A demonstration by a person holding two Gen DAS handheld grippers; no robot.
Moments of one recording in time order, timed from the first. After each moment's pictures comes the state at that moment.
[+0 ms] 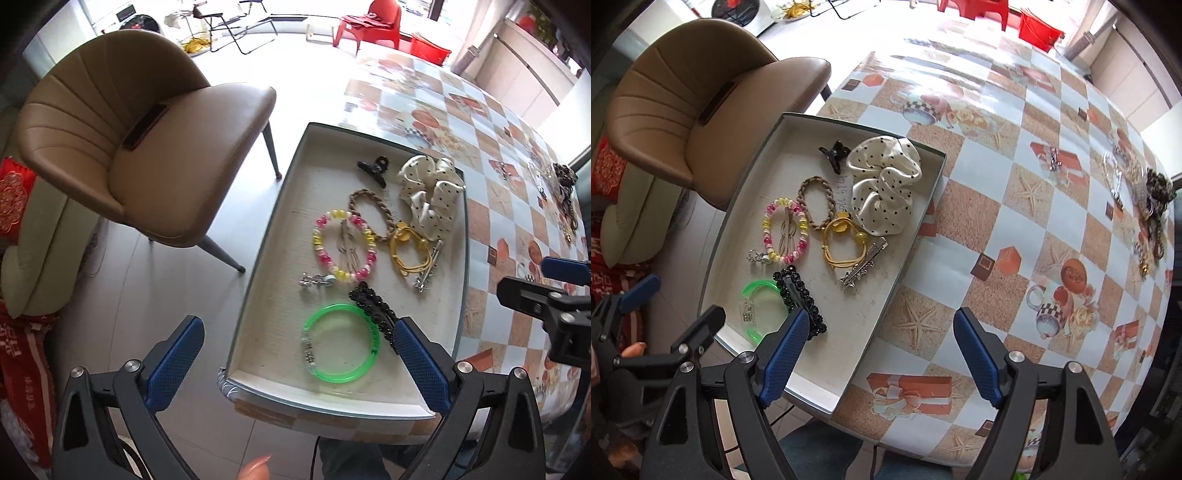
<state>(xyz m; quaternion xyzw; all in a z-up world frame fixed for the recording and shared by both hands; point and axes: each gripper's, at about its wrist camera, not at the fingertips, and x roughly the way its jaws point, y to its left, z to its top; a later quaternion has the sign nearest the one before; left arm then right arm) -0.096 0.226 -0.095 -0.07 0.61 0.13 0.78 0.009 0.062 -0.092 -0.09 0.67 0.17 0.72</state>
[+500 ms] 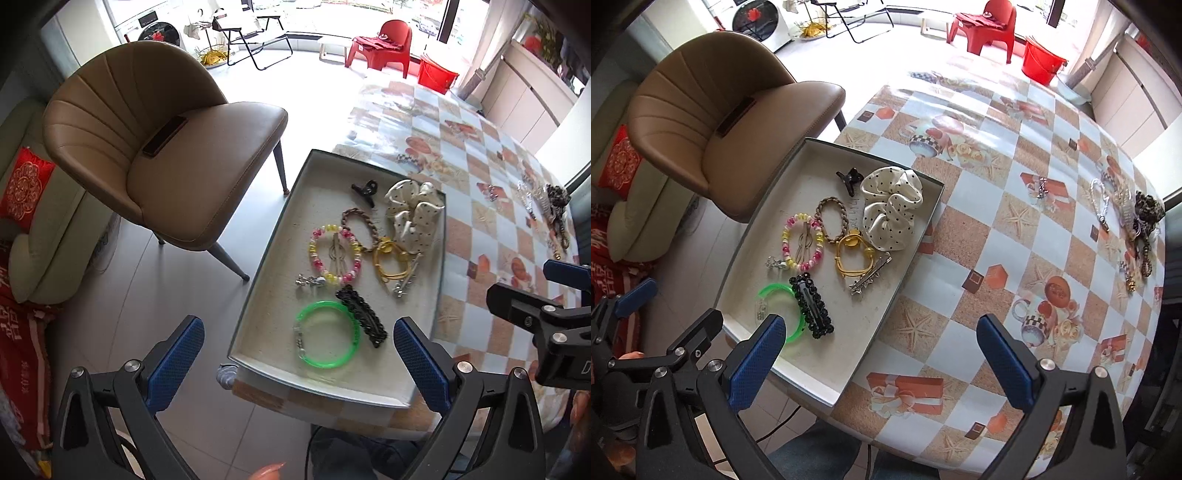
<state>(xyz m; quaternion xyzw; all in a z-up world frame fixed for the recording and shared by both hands) -0.118 0.209 -0.049 -0.09 0.58 0.15 0.80 -0.008 0.055 -0.053 -0.09 0.63 0.19 0.75</state>
